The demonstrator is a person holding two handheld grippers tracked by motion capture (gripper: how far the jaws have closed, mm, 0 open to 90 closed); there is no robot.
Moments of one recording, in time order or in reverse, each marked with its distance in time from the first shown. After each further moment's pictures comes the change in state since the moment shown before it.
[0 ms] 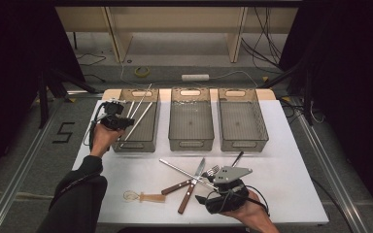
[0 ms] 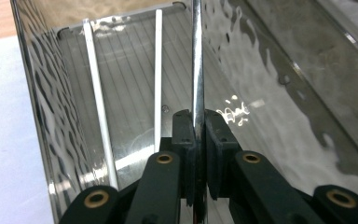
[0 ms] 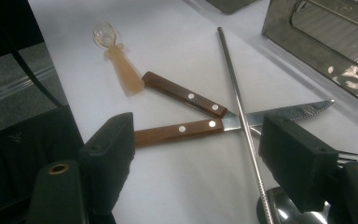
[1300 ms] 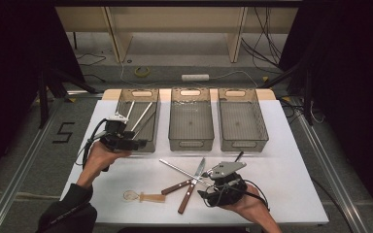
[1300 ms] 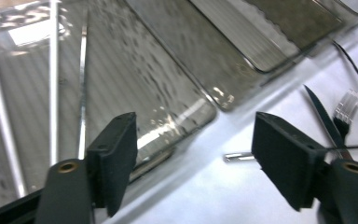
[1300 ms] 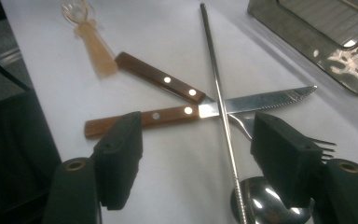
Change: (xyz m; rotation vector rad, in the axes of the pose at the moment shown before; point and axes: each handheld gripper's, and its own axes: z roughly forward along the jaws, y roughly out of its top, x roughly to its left) left arm -0.053 -0.042 -0.054 -0.056 -0.235 0.113; right arm -0.014 0.005 0.012 0.101 -0.049 -0.018
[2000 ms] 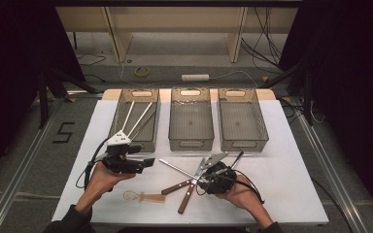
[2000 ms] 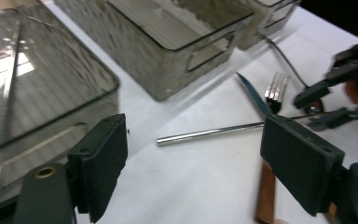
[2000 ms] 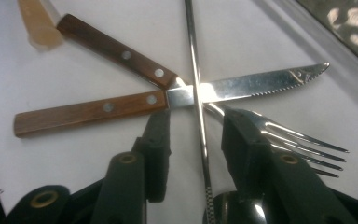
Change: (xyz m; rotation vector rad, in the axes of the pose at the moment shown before) left arm -0.046 -0.042 -0.013 -0.096 -0.103 0.084; right arm -0.023 0.010 0.041 0.179 -0.010 -0.005
